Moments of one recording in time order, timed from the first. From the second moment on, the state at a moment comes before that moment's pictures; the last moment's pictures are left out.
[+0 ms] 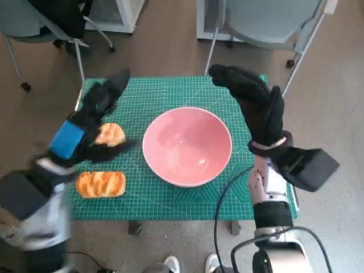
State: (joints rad) left arm -0.27 0.55 0.22 -0.34 -0.07 0.14 -0.49; right arm -0.78 0.00 -0.17 0.71 0.35 -0.76 0.67
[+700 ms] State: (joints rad) left arm -0.05 0.85 0.14 -0.90 0.31 0.86 -0.59; right arm -0.77 0.01 -0.15 0.69 0.38 -0.73 0.68
